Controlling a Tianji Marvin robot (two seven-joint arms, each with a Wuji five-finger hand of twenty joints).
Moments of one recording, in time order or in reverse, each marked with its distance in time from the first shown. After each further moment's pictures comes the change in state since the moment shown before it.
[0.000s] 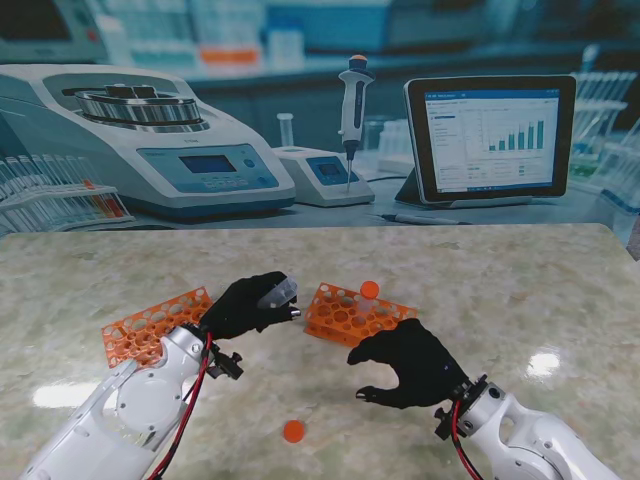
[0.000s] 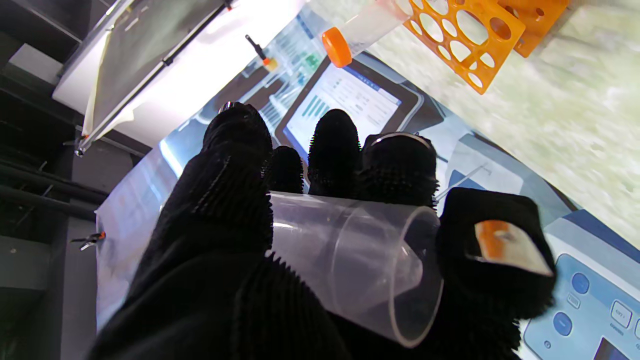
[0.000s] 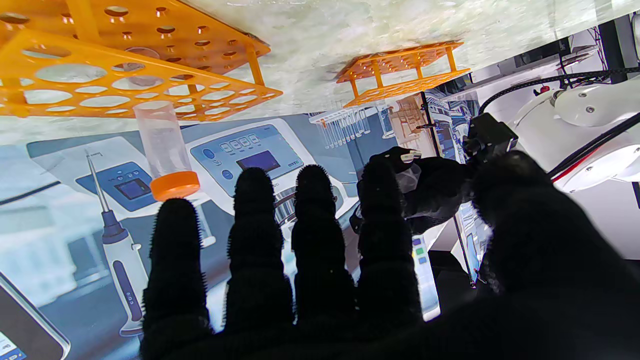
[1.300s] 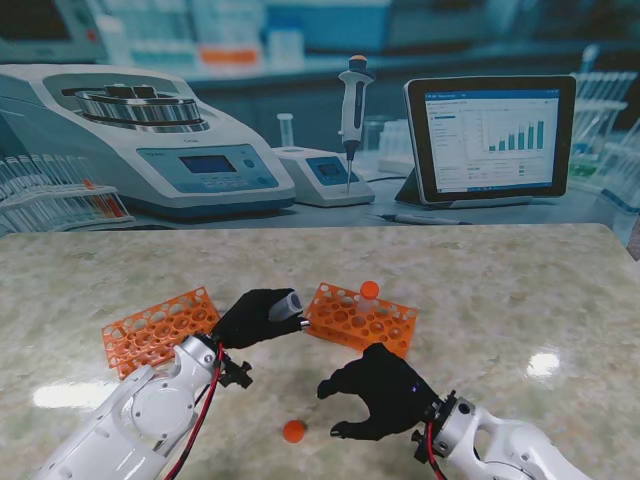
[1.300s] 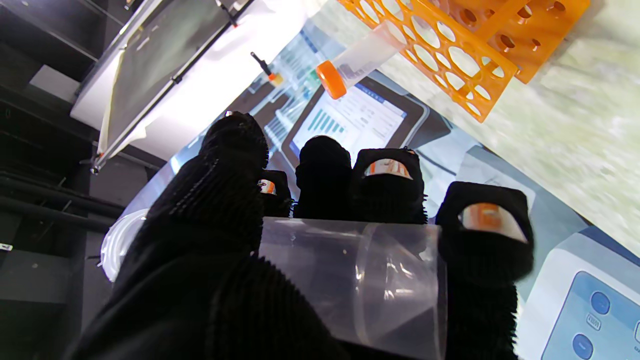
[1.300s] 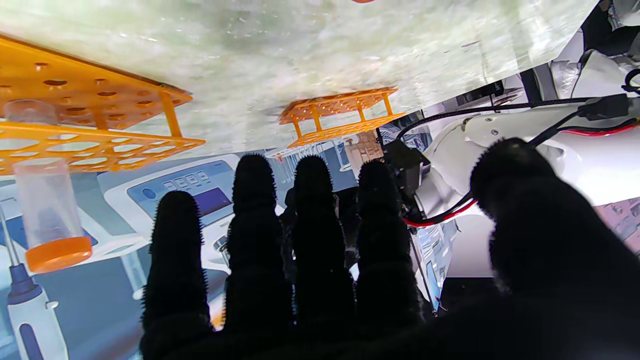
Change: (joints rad) left arm -0.036 -0.011 0.070 0.098 0.060 -0.083 0.073; right arm 0.006 0.020 -0.111 -0.033 -0.023 -0.014 0.070; left_hand -0.080 0.008 0.130 -0.013 0.153 -0.117 0.298 0.656 -0.001 -0.054 0.227 0.238 -0.127 -0.040 0.159 0.130 -0.150 0.042 -0.057 0.152; right_hand 0.001 -0.068 0.071 0.000 0.002 0.024 0.001 0.017 0.029 0.000 0.075 0.151 0.066 0.000 0.032 0.170 0.045 -0.001 0.036 0.075
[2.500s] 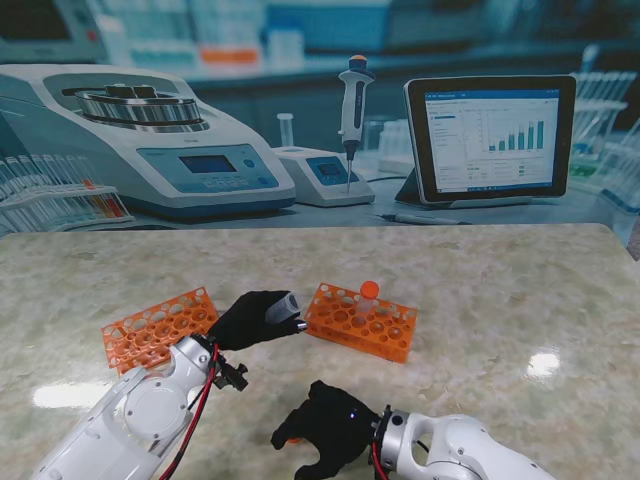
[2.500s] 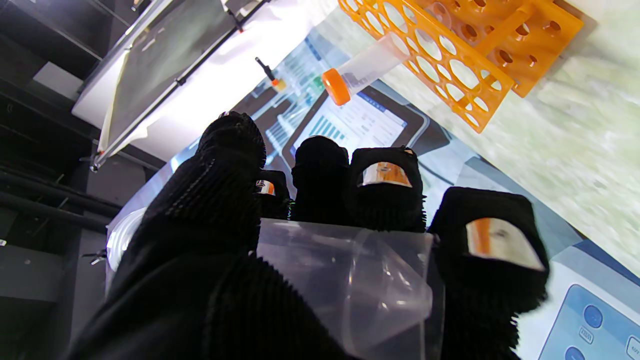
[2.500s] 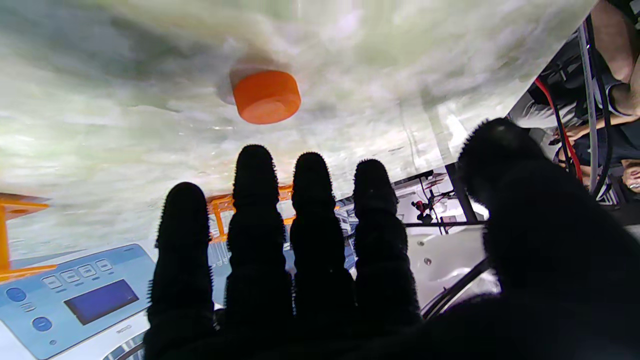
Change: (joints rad) left arm 0.020 0.009 -0.028 -0.026 -0.047 0.004 -0.065; right arm 0.237 0.036 -0.354 0.117 -0.020 0.054 0.110; left_hand -0.012 0.000 0.000 0.006 0.000 -0.011 0.008 0.000 0.048 -0.017 0.007 0.000 0.056 -0.026 0.017 -0.020 0.123 -0.047 0.057 -0.123; right_hand 0.038 -0.105 0.086 0.000 0.003 0.025 0.016 0.086 -0.008 0.004 0.062 0.154 0.027 -0.010 0.066 0.163 0.043 -0.049 0.078 0.154
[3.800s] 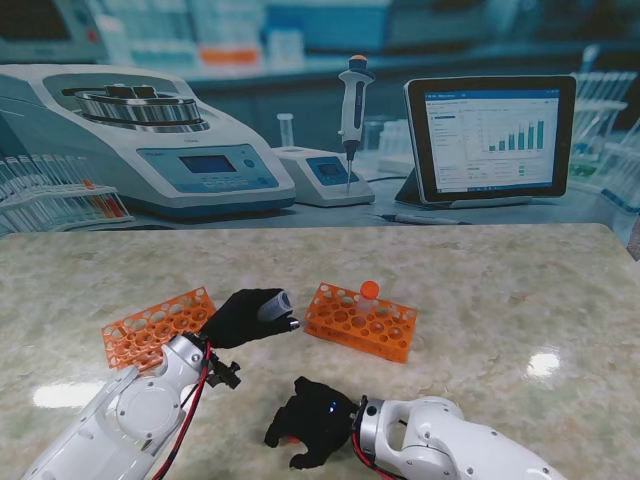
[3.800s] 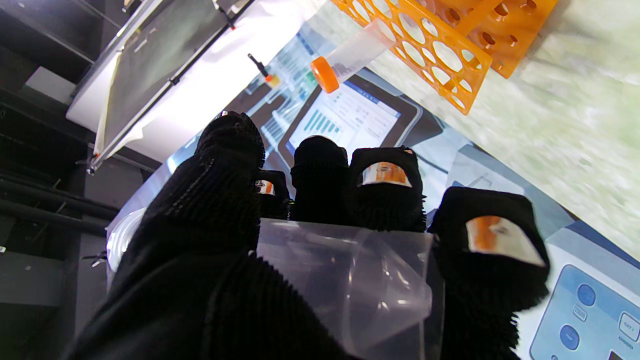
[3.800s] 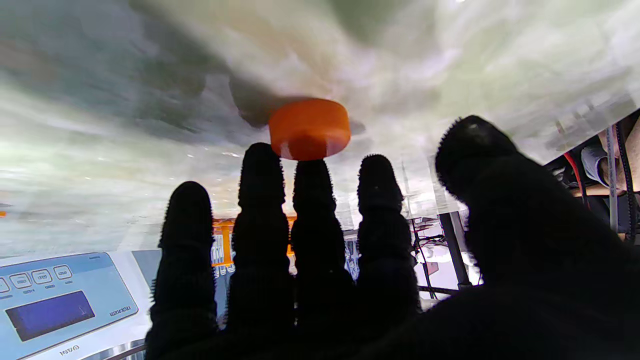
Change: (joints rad) left arm 0.012 0.005 -0.033 -0.005 0.027 -0.009 0.002; right arm 0.243 0.002 -0.253 0.151 -0.060 0.069 -0.069; left_hand 0.000 0.002 -0.010 0.000 0.000 -0.001 0.000 0.000 0.000 -0.006 0.000 0.000 0.000 0.000 0.000 0.000 0.000 0.000 0.000 -0.029; right_hand 0.068 -0.012 0.033 0.000 0.028 -0.034 0.010 0.007 -0.022 -0.001 0.001 0.021 -0.014 -0.038 0.084 0.089 0.001 -0.026 0.038 0.063
